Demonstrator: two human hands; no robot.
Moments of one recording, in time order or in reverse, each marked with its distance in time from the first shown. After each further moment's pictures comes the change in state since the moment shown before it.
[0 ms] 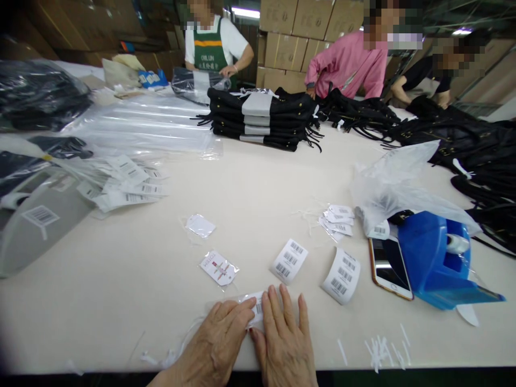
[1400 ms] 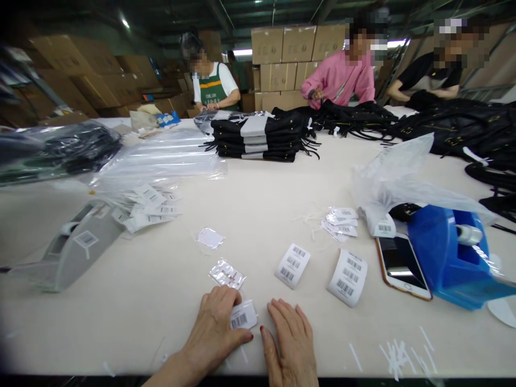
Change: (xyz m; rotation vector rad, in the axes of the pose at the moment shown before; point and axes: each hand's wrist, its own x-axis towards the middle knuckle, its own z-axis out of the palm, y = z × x) left_hand 0.026 -0.005 -0.026 -0.100 -0.229 -0.682; right_hand -0.006 -0.004 0.008 0.367 0.199 0.274
